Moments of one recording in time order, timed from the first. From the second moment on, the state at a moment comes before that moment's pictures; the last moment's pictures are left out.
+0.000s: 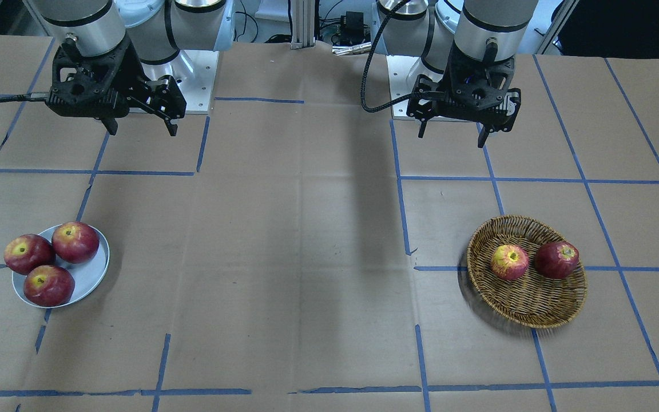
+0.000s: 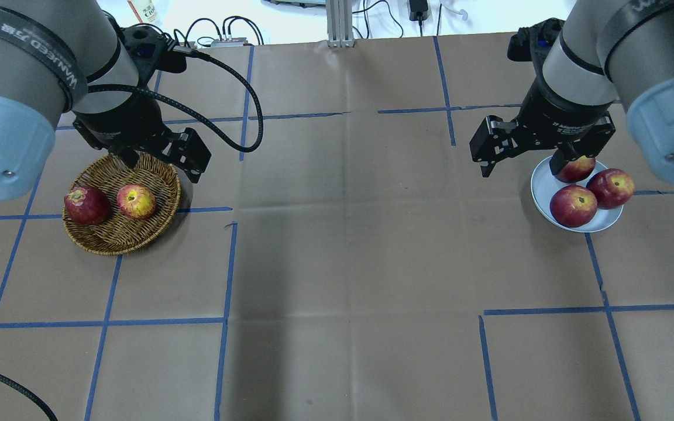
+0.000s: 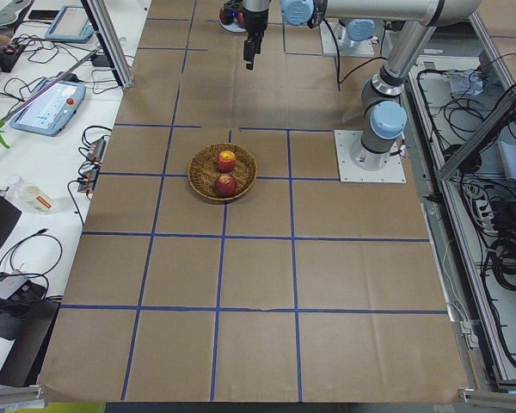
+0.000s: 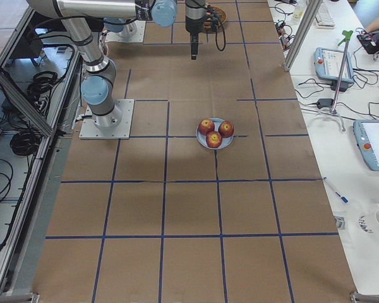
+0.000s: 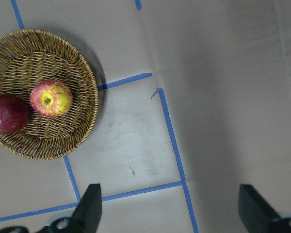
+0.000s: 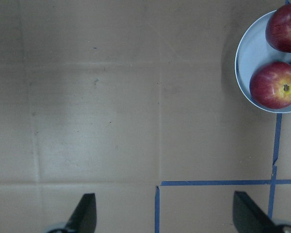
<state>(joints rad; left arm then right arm) -1.62 -1.50 -1.67 -1.52 1.65 0.21 1.57 -1.67 1.72 -1.61 -1.56 0.01</state>
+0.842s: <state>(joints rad) -1.61 -1.48 -1.67 -1.52 1.65 0.20 1.57 -1.67 1.72 -1.61 -1.56 0.01</state>
